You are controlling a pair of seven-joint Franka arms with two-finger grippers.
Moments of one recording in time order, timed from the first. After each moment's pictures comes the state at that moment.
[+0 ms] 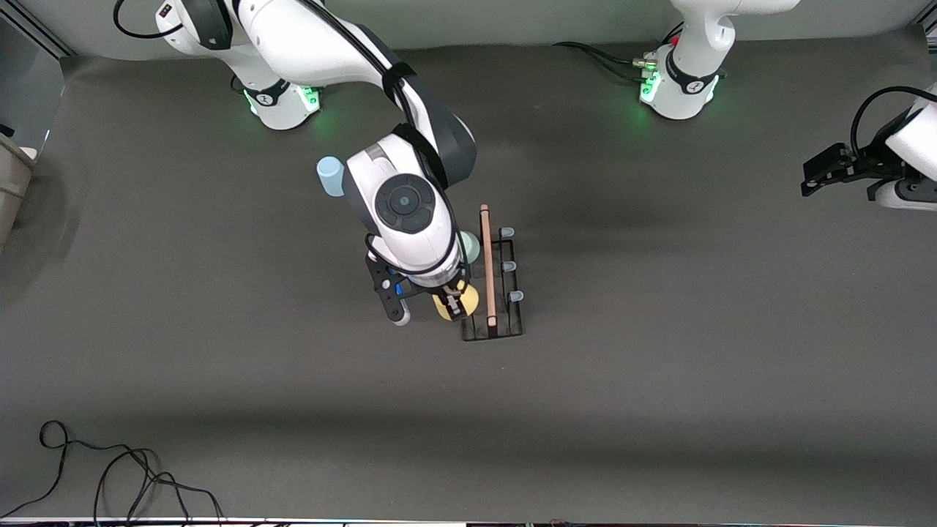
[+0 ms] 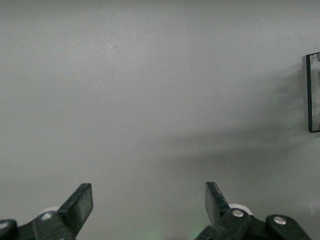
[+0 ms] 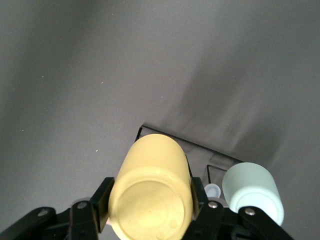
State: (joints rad) left arm -0.09 -0.13 0.10 -1.81 0.00 1.65 0.11; right arm 0.86 0.80 -0.35 -1.06 0.27 1.86 1.70
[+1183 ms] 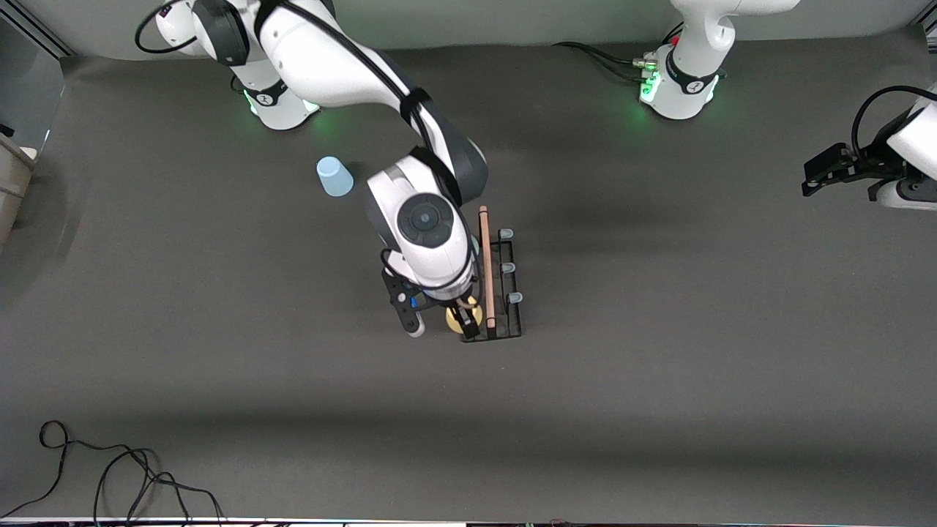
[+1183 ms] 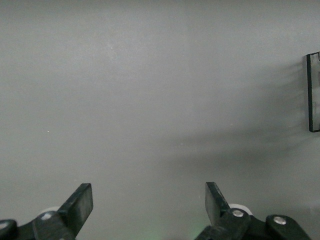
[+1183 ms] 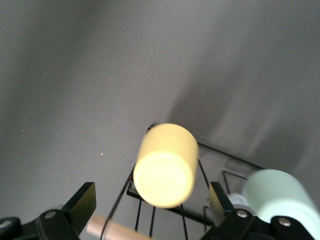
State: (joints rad) left arm -0.09 -0.13 0.10 -1.81 0.00 1.65 0.11; right arm 0.86 0.85 -0.35 -1.01 0.26 1.87 1.71
